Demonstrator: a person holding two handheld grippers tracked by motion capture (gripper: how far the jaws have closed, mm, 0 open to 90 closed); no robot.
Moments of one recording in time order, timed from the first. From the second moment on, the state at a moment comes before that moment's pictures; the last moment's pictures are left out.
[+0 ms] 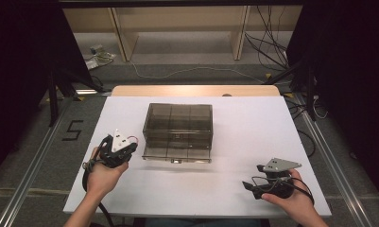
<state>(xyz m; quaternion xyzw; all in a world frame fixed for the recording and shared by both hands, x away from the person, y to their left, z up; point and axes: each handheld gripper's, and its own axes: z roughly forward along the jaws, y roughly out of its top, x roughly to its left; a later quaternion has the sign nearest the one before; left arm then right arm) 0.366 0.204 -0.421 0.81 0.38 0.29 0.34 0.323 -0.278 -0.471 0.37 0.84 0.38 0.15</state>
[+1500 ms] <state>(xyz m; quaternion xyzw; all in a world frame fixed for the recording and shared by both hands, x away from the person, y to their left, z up) 0.367 0.188 -0.414 0.80 0.36 0.30 0.37 0.323 -0.278 -0.471 0.37 0.84 0.38 0.15</state>
